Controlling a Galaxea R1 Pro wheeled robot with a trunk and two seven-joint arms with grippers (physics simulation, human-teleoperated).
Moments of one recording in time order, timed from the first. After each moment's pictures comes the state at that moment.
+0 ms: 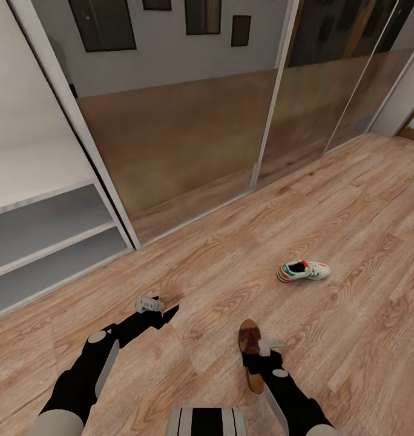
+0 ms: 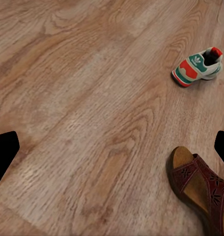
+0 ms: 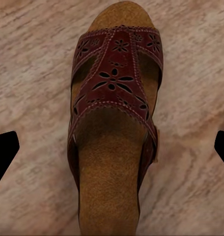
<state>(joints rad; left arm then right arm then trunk) -0.48 0.00 0.08 -0.98 0.00 0.09 -0.66 -0.49 0.11 0.02 -0.55 0.09 0.10 -0.09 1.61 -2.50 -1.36</state>
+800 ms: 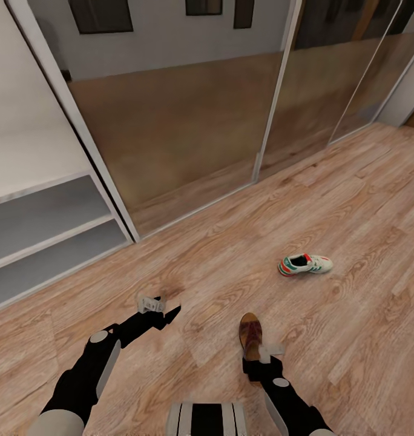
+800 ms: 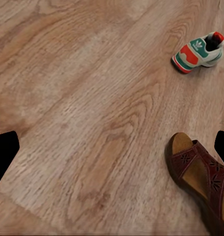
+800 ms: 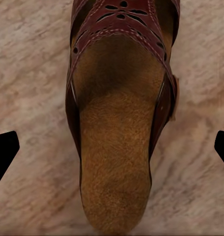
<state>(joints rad) -0.48 0.00 0.06 -0.98 0.00 0.09 -0.66 -0.49 0.11 0.02 -0.47 0.08 0.02 -0.09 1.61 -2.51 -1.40</state>
